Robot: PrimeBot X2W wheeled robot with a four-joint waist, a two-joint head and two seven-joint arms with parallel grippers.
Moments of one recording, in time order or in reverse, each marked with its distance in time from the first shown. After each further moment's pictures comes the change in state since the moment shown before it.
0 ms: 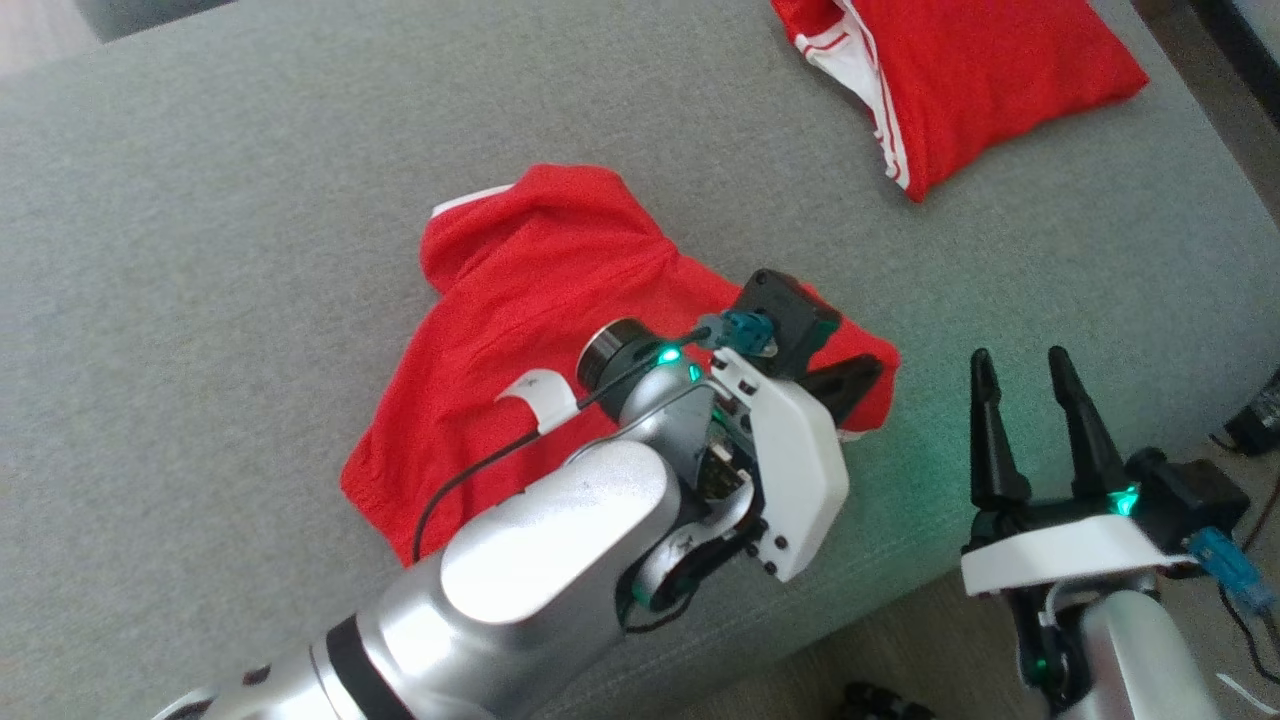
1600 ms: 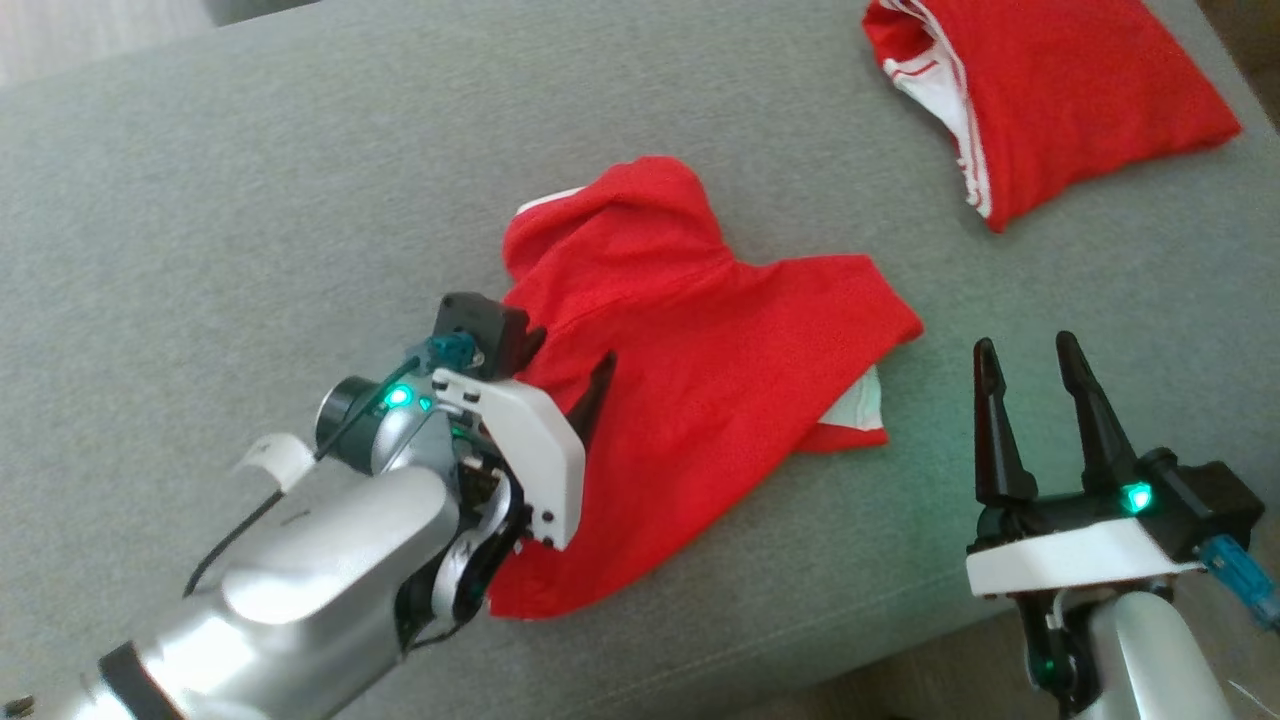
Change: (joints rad) left arm -0.003 0.358 -0.138 0.016 -0.274 0.272 -0.286; right arm 0.028 0.000 0.006 -0.092 -0.043 0.000 0.000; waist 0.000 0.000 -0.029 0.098
